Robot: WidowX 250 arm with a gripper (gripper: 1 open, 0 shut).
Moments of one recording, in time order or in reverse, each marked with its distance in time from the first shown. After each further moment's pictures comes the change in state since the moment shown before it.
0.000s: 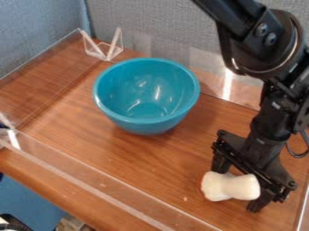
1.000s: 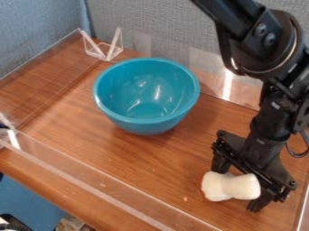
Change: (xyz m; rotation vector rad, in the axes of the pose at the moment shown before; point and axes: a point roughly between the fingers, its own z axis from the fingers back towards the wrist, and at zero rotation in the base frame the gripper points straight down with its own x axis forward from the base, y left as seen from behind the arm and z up) arm 0.000 -0.001 -0.001 -0.001 -0.006 0.014
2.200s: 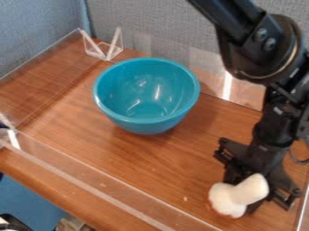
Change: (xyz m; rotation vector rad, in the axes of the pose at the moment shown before) arm -0.016 0.002 0.000 0.001 0.066 0.018
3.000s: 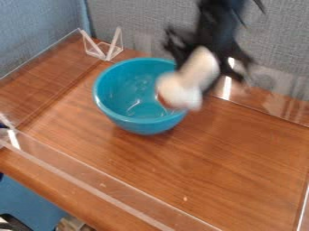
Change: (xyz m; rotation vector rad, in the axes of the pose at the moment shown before) arm -0.011 0.111 0.134 0.019 -0.219 0.213
